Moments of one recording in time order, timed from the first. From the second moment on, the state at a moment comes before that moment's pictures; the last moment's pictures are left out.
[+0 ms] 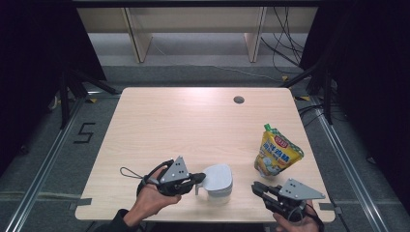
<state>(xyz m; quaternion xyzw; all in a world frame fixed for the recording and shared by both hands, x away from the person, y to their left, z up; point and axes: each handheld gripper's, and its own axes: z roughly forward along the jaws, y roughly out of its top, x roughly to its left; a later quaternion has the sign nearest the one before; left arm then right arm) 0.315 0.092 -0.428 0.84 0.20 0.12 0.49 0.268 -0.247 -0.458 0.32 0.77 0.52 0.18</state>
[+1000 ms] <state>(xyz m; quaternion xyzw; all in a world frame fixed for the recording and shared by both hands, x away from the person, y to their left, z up) 0.314 0.094 -0.430 0.83 0.20 0.12 0.50 0.280 -0.198 -0.446 0.25 0.81 0.50 0.19</state>
